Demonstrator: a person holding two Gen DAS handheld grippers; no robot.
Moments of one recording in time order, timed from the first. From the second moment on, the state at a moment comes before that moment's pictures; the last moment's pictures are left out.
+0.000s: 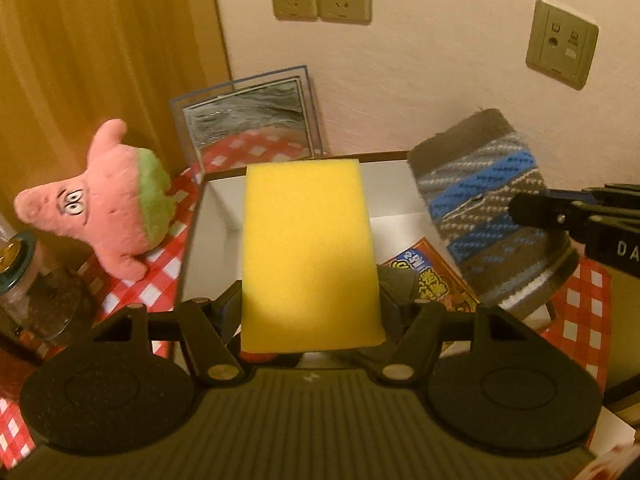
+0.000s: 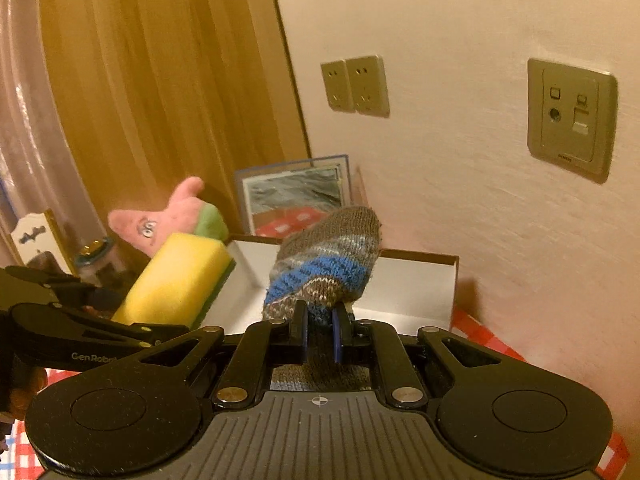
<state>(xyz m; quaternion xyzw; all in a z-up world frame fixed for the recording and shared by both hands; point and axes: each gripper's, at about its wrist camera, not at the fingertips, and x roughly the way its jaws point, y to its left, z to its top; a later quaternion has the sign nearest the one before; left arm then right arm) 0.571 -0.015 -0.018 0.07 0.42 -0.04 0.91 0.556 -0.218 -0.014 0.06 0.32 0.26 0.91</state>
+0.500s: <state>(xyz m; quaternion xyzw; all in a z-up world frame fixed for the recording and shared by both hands) 0.630 -0.029 -0.046 0.08 0.44 -0.05 0.90 0.606 -0.218 -0.039 0.05 0.35 0.24 0.91</state>
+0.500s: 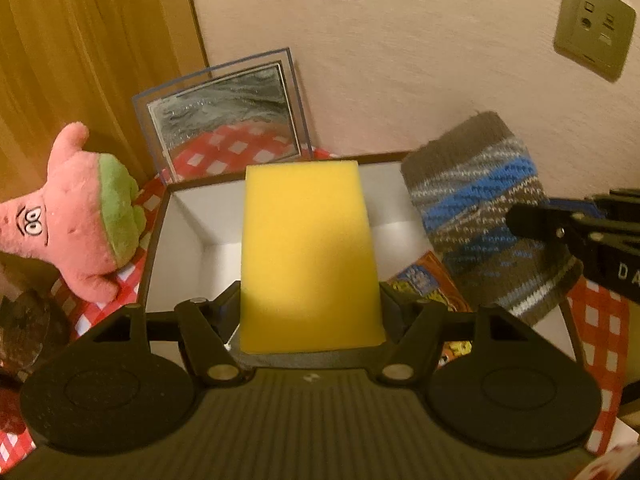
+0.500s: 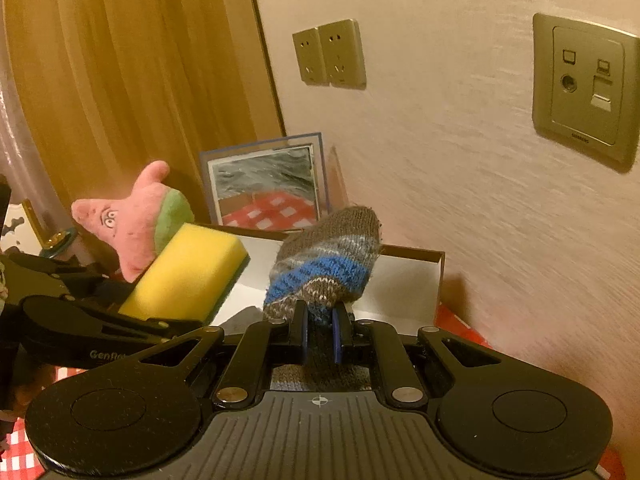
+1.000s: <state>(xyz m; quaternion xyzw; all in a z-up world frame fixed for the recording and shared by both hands) 0.628 0.002 -0.051 0.06 0.45 -0.02 0.89 0.617 -0.211 -0.045 0.05 0.36 0.23 0.90</state>
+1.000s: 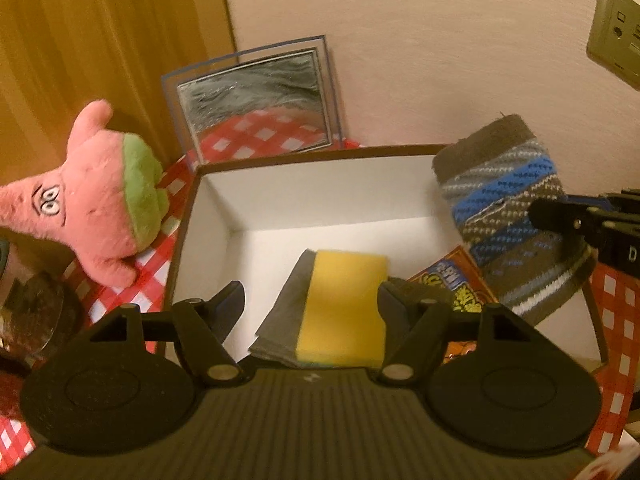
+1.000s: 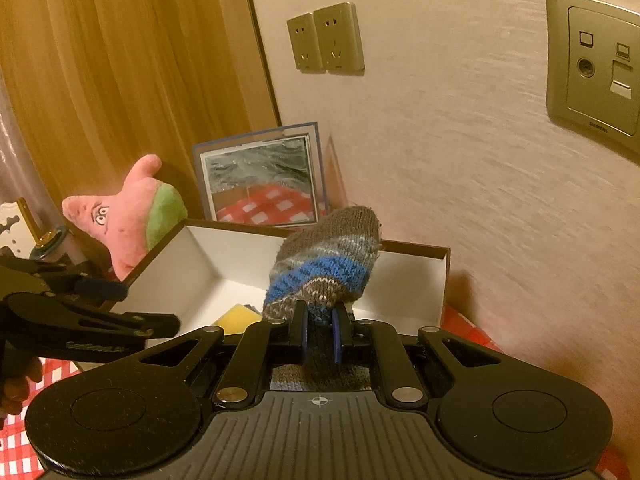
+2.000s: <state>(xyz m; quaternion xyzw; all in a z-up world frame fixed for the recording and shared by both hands) 0.538 0.017 -0.016 0.01 0.44 -0.01 0.90 0.558 -0.225 -0.040 0.04 0.38 0.25 0.89</state>
